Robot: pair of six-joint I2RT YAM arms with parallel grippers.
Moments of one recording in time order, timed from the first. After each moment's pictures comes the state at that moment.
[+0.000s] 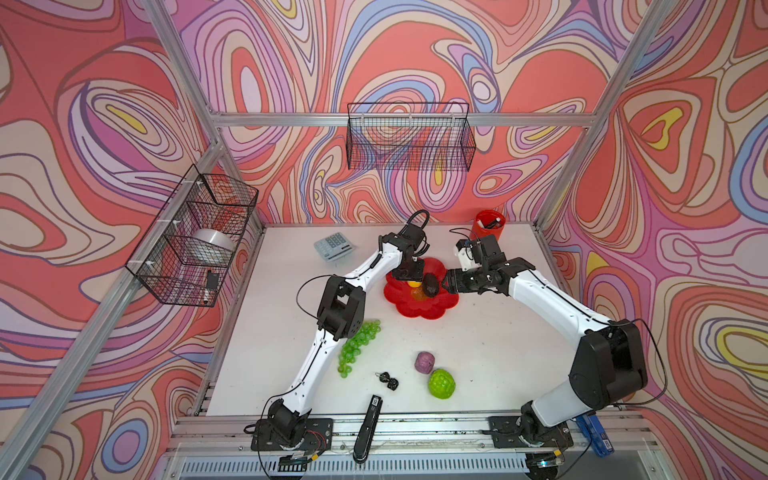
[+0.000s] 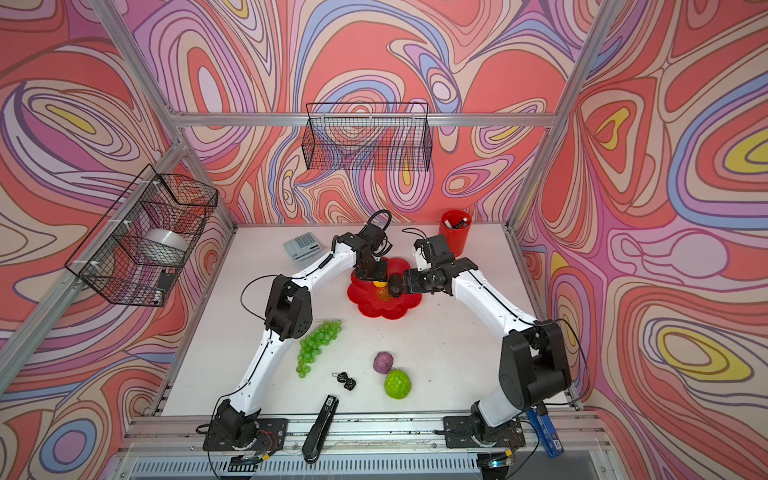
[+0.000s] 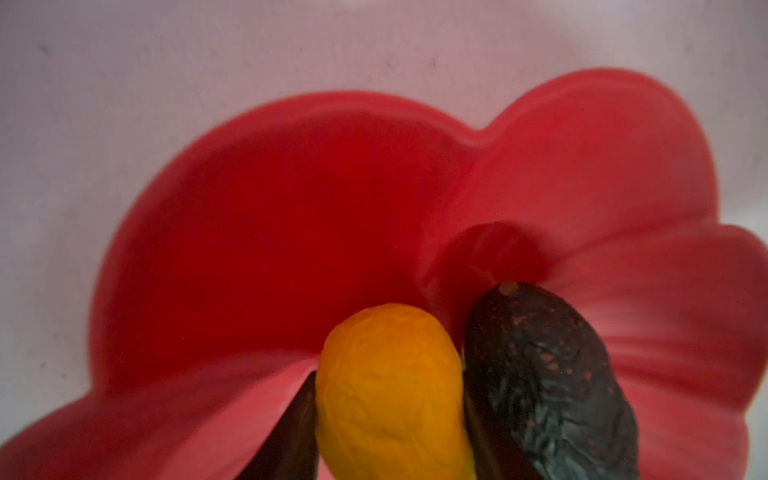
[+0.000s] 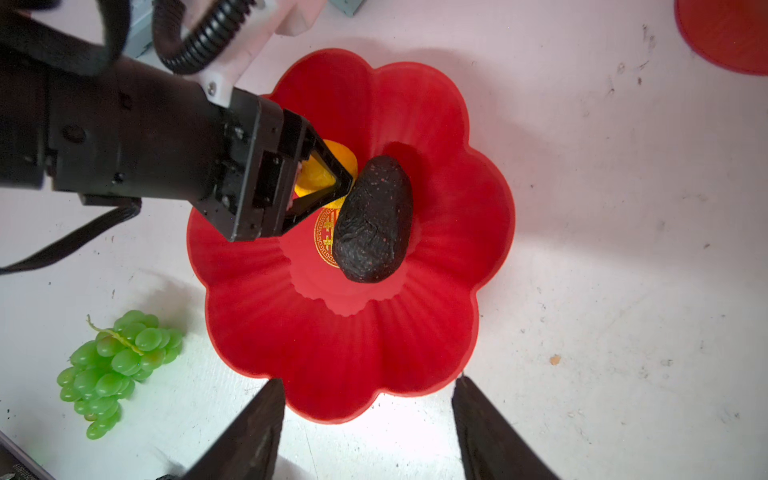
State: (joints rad) left arm -0.59 2.55 2.36 -1.01 0.14 -0.42; right arm 0.33 1.56 1.23 -0.64 -0.20 0.22
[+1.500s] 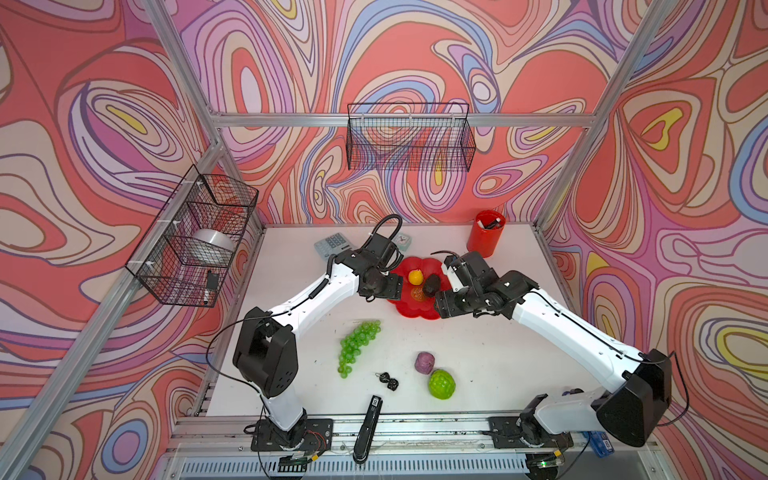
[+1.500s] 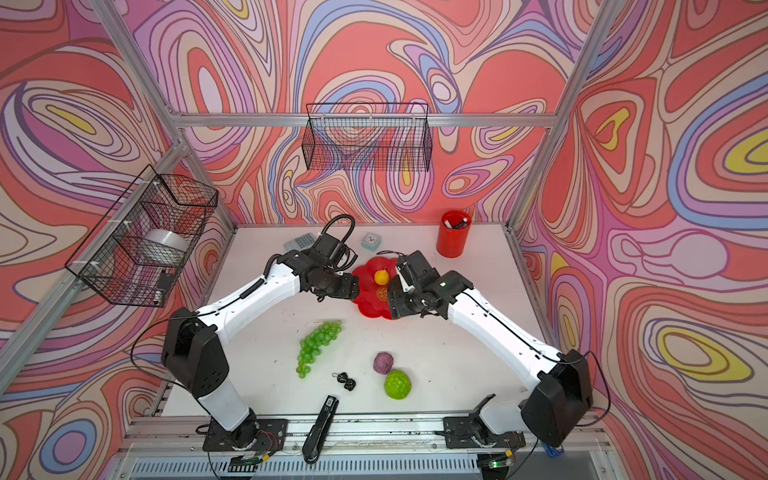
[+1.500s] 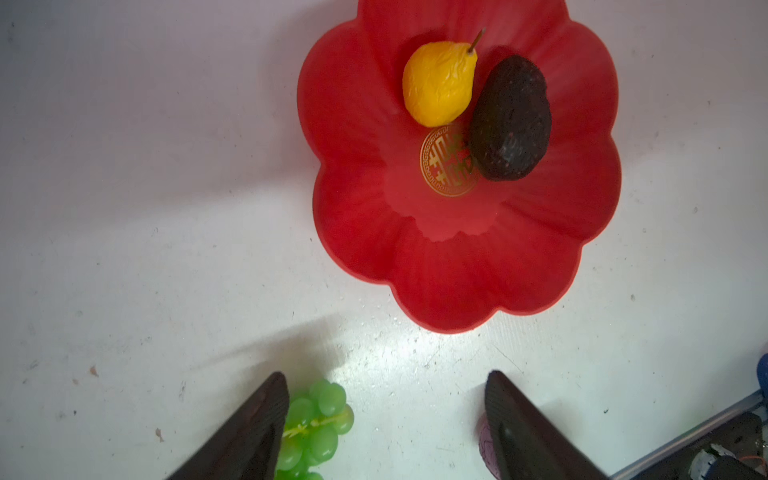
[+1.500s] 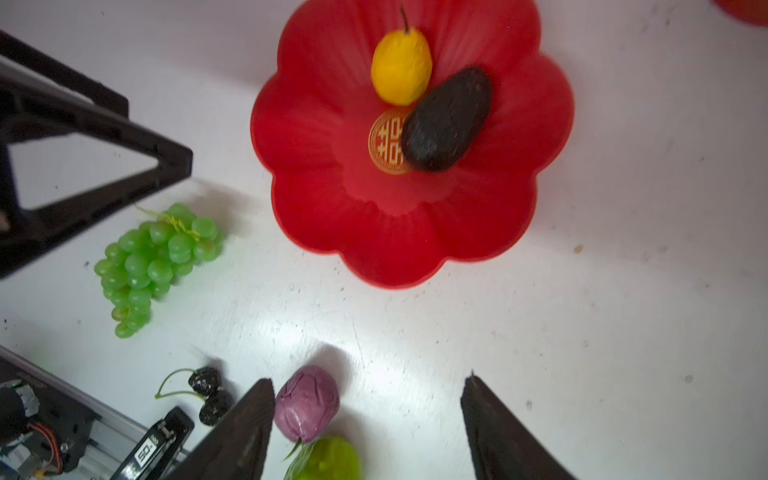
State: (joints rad) left arm -0.60 1.67 1.42 -0.84 0.05 -0.45; right arm 0.67 1.36 1.20 -0.95 0.02 0.41
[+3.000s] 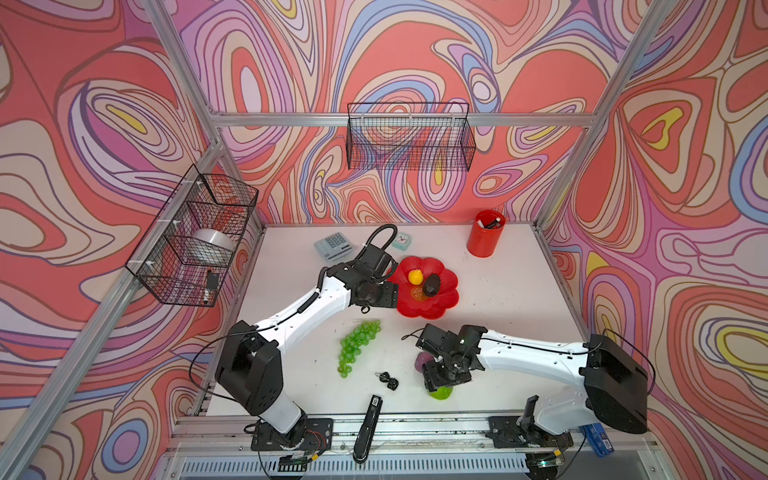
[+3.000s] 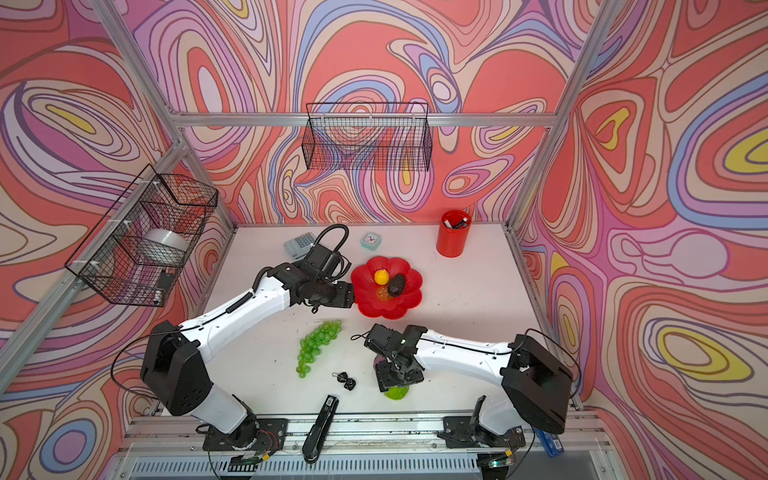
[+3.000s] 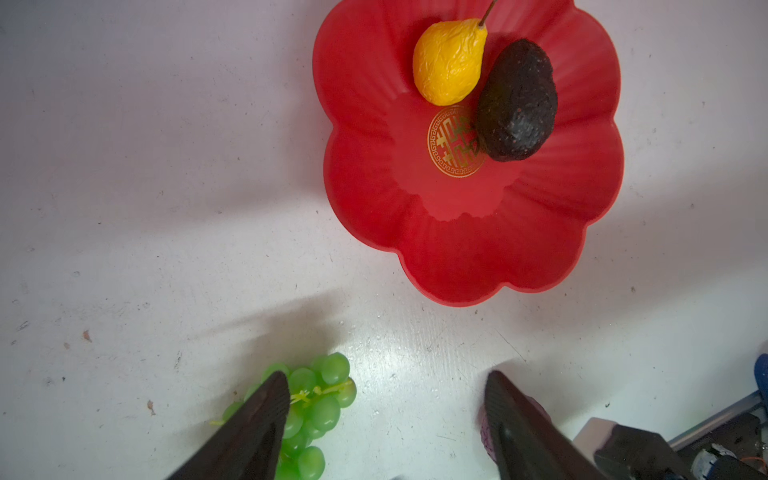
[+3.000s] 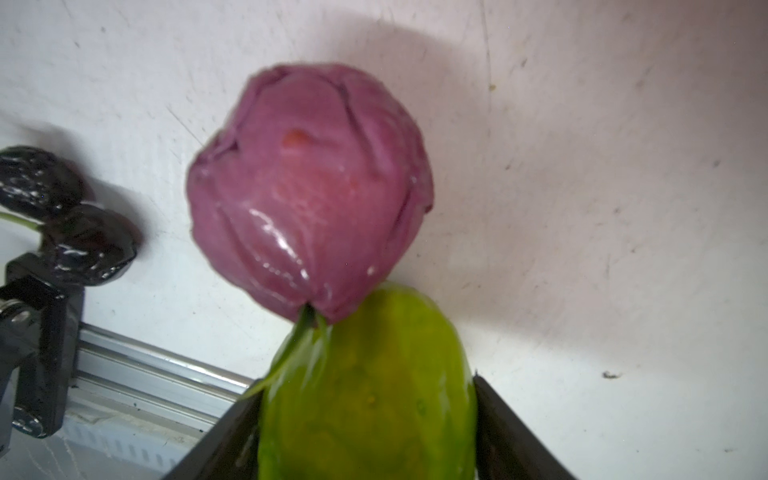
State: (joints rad) left arm -0.61 1.60 1.33 -0.78 0.03 -0.48; right arm 1.02 1.45 0.86 -0.83 -0.11 0.77
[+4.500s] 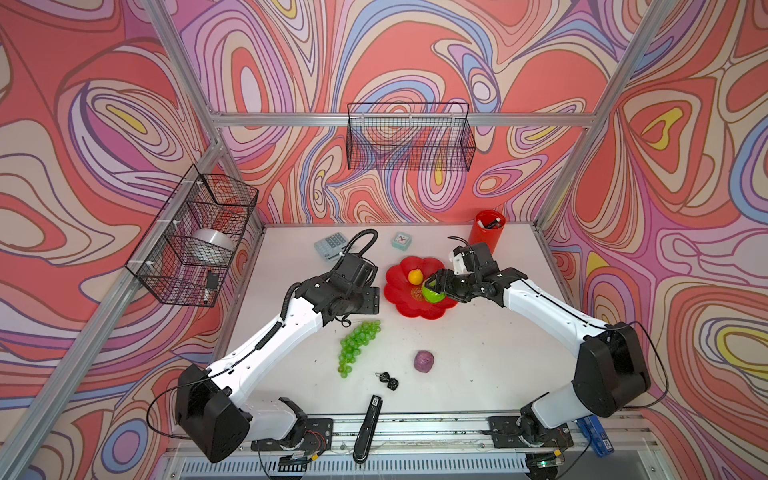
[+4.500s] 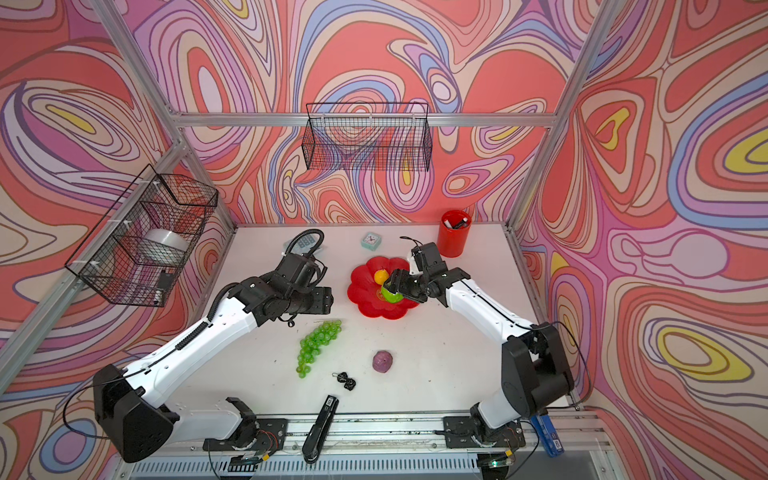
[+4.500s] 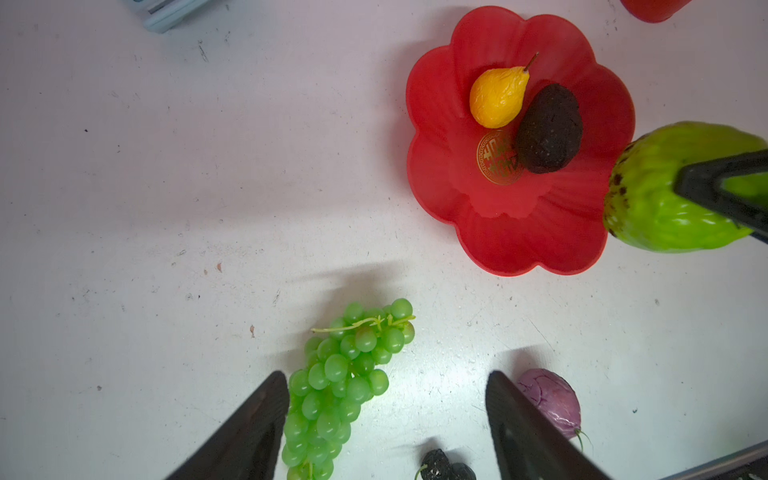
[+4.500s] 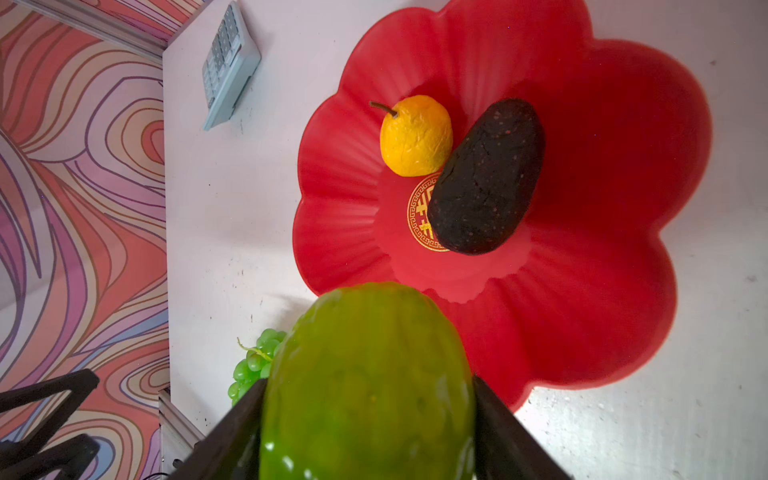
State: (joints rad) left arm -0.61 1.32 1.20 -0.86 -0.13 -0.53; right arm 0.41 1.54 1.12 -0.45 -0.33 0.67
